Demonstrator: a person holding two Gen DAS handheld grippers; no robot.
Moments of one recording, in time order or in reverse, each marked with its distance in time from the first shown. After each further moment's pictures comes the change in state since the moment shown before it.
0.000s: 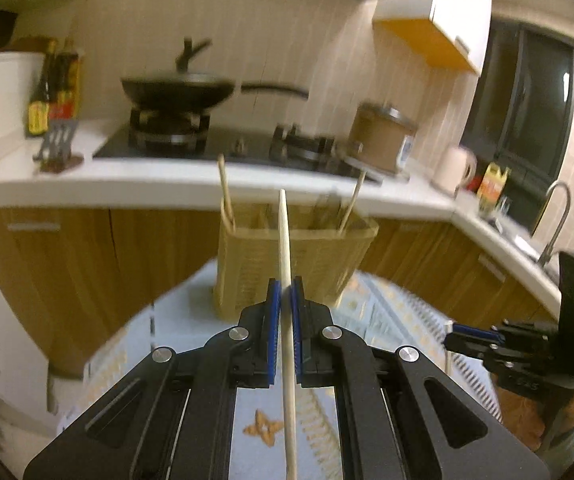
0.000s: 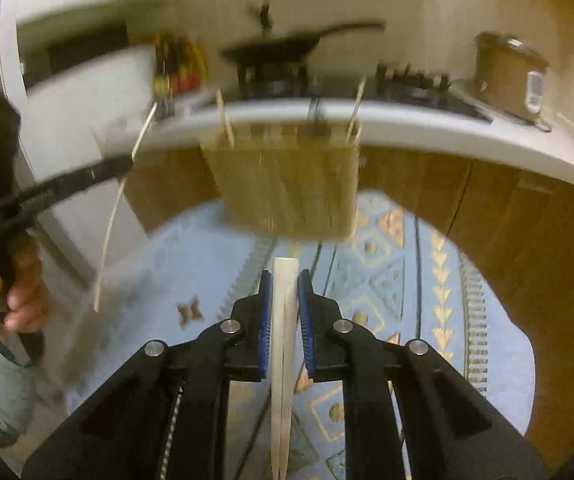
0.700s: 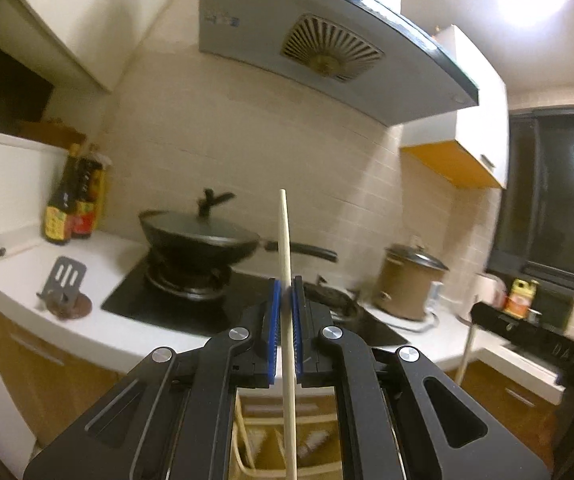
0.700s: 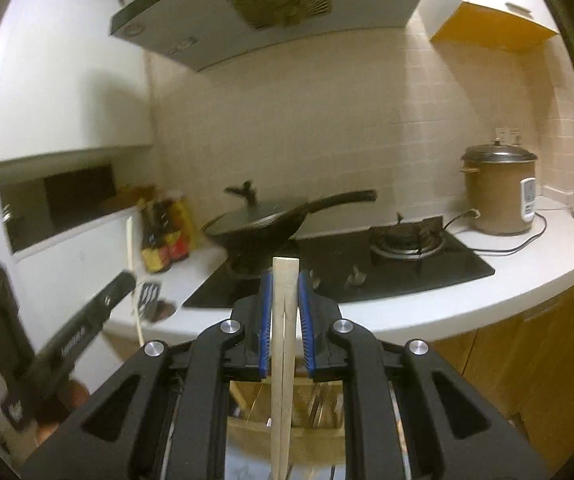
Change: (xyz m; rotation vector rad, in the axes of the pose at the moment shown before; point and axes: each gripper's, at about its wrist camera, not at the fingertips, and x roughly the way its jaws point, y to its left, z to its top) left arm 0.030 -0.009 0.121 -0.040 -0.463 0.121; right arm -0.003 -0.006 0.185 0.104 -0.467 -0.024
